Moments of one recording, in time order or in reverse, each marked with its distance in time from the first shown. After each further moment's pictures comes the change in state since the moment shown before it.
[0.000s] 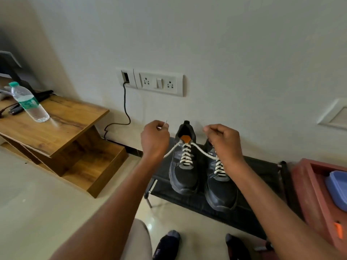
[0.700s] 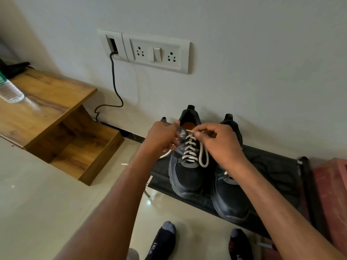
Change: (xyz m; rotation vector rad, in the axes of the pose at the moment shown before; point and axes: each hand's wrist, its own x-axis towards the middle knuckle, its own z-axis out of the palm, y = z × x) left_hand 0.043 -0.041 0.043 0.082 -0.489 -0.358; right_hand 0.030 0.042 0.036 -0.273 -0.244 -0.044
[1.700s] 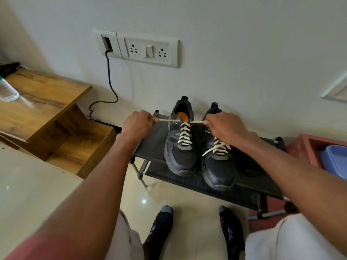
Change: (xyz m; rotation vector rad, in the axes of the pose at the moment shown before) left_hand 0.020 -0.039 -0.048 0.715 0.221 0.379; right_hand 0.011 0.029 -0.046 -0.970 -0.124 -0.288
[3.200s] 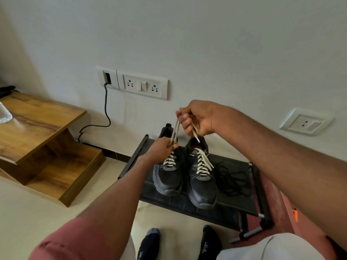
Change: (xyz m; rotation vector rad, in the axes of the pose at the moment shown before) left_hand 0.004 0.070 0.043 -0.395 -0.201 0.294; right_hand 0.026 -0.074 -0.164 1.596 -0.535 0.688
